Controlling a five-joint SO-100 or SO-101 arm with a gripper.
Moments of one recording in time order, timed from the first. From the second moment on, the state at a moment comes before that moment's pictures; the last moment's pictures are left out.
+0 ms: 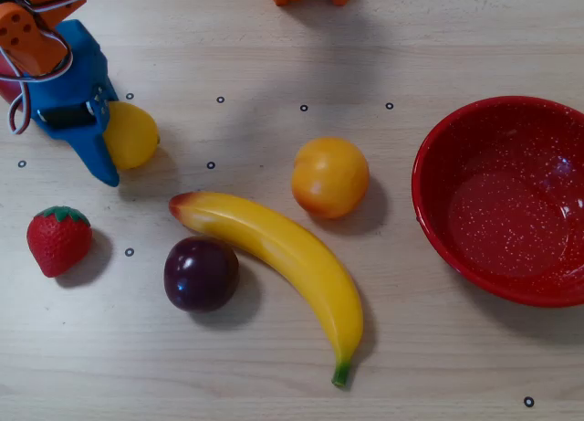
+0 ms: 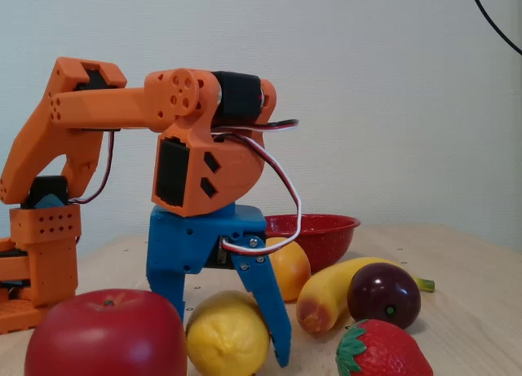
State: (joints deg) arm -43.2 39.7 41.0 102.0 54.1
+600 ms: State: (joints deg) arm -39.5 62.4 47.7 103.5 46.4
